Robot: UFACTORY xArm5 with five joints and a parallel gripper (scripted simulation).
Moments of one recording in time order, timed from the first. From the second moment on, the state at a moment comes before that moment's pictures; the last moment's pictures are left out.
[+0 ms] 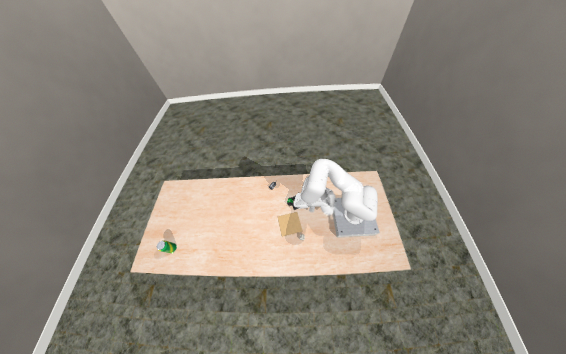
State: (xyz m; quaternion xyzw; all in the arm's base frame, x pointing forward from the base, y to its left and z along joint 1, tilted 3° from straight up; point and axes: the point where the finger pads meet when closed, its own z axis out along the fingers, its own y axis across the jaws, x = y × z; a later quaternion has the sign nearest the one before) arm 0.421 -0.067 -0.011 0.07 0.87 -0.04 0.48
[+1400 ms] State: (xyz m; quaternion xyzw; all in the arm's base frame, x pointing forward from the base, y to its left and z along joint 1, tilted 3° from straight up) arm 0.421 -0.067 -0.012 0.07 0.87 -0.04 0.48
